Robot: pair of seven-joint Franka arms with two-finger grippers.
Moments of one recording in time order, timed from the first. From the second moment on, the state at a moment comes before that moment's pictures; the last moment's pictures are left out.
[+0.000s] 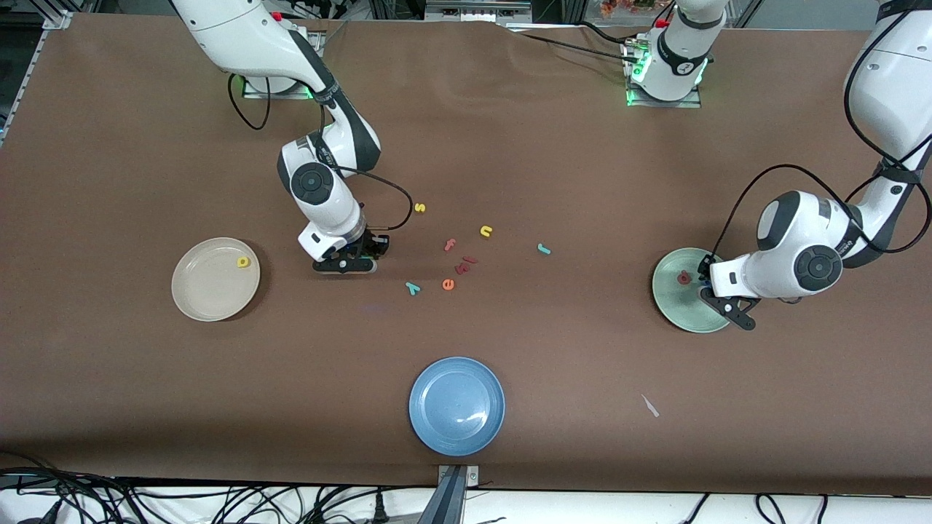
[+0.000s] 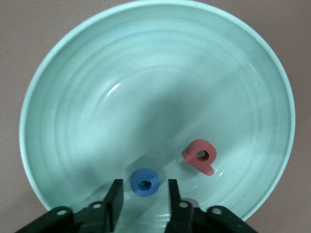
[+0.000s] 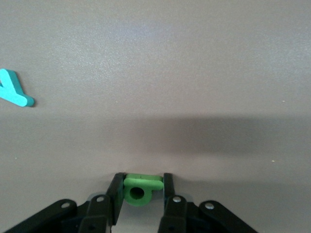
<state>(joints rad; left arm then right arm) 0.64 0.70 -0.65 -1.86 0.53 2.14 0.36 0.52 0.53 -0.01 -2.06 0.05 2.63 0.47</state>
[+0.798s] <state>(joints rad) 0.56 0.66 -0.85 -1.76 0.36 1.94 -0.05 0.48 0.50 -0.17 -1.85 0.04 2.19 0.08</state>
